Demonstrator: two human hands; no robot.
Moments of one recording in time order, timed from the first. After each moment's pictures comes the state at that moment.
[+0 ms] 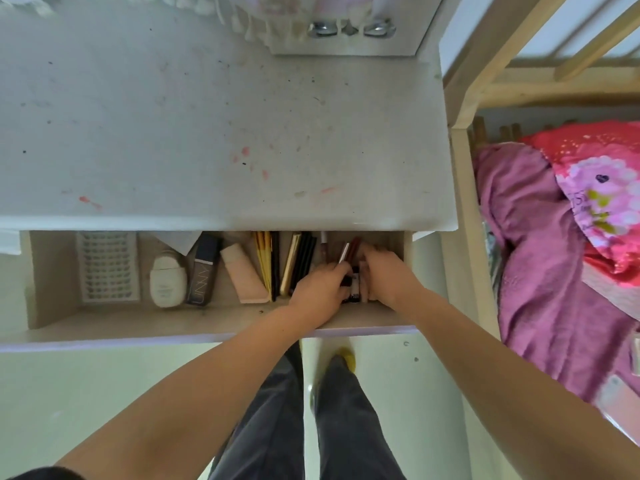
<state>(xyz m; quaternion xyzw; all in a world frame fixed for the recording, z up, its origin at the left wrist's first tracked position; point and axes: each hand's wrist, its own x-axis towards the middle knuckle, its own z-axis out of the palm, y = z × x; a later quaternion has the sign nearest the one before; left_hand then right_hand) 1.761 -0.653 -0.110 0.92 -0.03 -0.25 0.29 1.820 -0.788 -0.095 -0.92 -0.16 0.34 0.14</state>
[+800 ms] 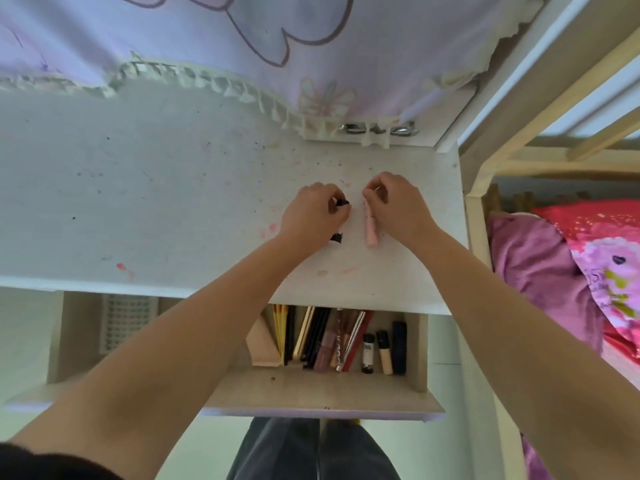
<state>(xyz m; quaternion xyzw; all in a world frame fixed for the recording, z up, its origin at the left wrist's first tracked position) 1.934 -0.574 -0.019 0.93 0.10 -0.05 0.34 1.993 -0.720 -0.022 -0.94 -0.13 0.13 0.30</state>
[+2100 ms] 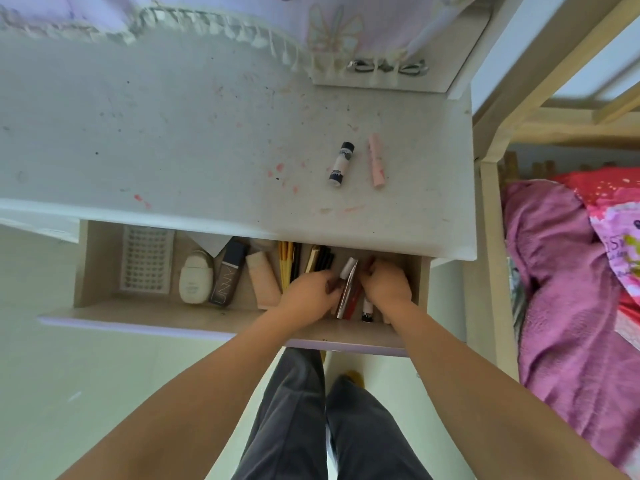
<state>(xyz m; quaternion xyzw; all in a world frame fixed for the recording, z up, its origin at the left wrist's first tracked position) 1.764 -0.622 -0.097 0.90 0.13 -0.27 0.31 1.832 -0.757 -0.133 -0.92 0.03 0.33 0.19</state>
